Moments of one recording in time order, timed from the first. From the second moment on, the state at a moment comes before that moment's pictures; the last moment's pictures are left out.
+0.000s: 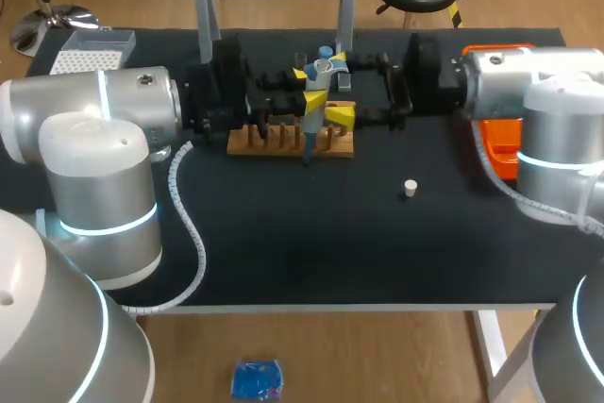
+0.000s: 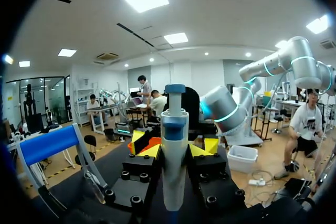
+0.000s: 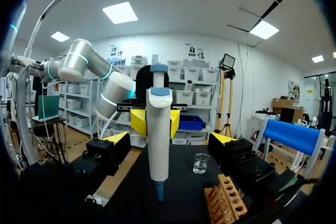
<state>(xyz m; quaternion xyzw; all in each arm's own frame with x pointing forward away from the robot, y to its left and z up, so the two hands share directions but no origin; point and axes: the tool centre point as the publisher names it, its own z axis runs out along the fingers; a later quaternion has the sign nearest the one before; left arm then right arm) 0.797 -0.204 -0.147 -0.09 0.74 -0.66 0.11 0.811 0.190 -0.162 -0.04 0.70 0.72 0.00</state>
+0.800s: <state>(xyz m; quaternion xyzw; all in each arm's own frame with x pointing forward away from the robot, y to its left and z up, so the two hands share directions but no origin) 0.797 -0.204 -0.147 -0.09 0.74 -0.66 0.11 0.907 0.094 -0.141 0.06 0.76 0.64 0.12</state>
